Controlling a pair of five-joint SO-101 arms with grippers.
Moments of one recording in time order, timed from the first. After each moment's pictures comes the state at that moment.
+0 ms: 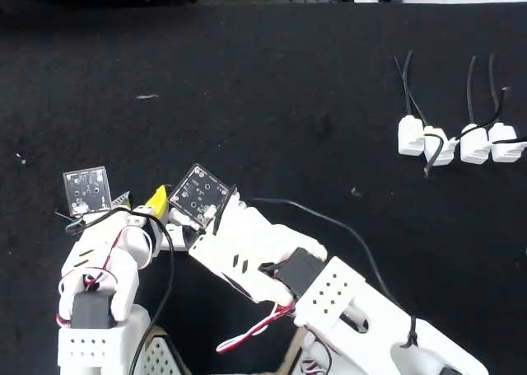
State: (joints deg) left arm -5.0 -104.8 89.8 53.8 8.3; right arm -49.5 -51.4 64.8 37.1 6.9
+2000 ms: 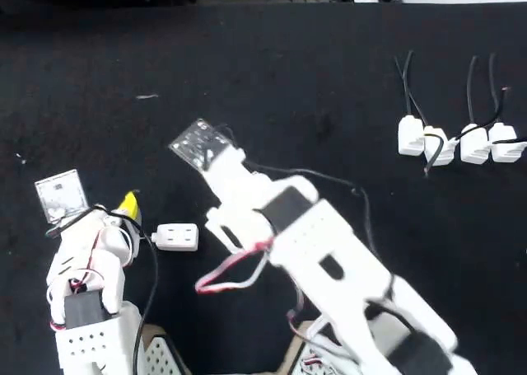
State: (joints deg) left arm -18.1 -104.2 92.7 53.9 5.1; right arm -40.8 -29.9 35.1 72.0 6.9
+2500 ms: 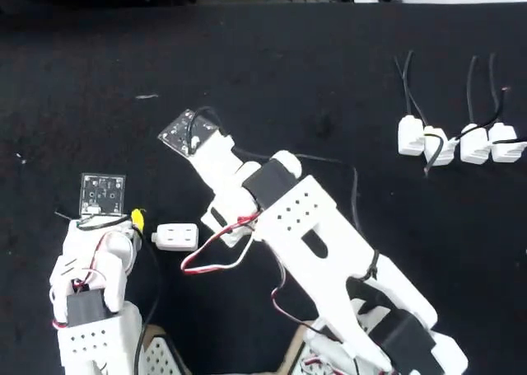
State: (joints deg) left arm -17.9 -104.1 96.0 54.6 -18.9; right arm -40.8 -20.5 21.7 83.4 8.0
